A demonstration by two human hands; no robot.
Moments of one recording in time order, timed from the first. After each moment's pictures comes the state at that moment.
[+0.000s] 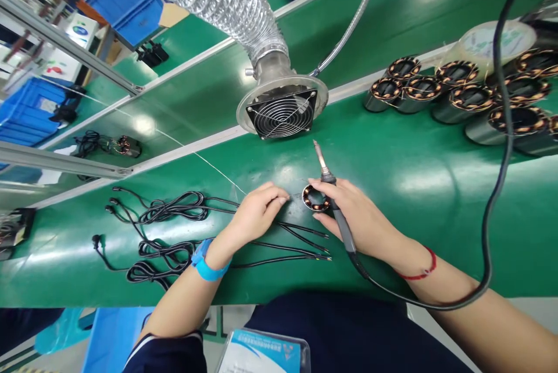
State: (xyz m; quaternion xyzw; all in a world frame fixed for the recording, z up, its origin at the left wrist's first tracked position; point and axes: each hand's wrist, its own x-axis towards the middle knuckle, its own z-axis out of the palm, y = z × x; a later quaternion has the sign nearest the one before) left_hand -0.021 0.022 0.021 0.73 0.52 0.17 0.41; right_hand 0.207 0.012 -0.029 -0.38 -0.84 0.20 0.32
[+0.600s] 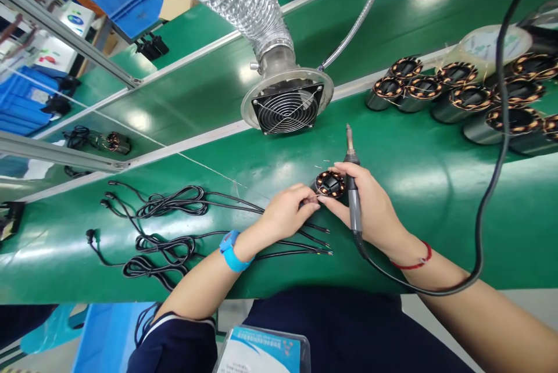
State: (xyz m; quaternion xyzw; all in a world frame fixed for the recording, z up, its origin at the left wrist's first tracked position) left_hand 0.019 0.018 0.000 0.70 0.52 0.17 0.47; right_hand 0.208 0.013 -0.039 -0.50 -0.74 0.20 0.41
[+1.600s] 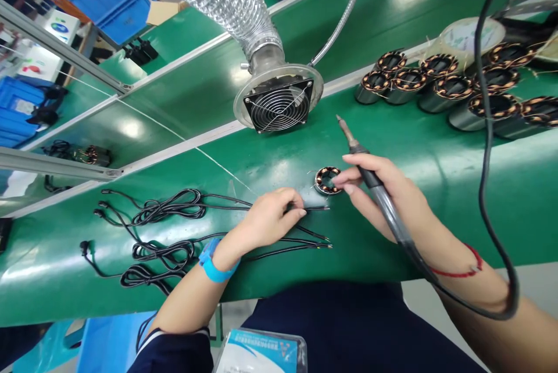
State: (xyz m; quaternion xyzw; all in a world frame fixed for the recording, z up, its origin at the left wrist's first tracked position) left_hand -0.001 0.008 0.029 0.75 0.50 0.08 0.43; right_hand 0.222 0.002 0.003 -0.45 -0.73 0.28 0.43
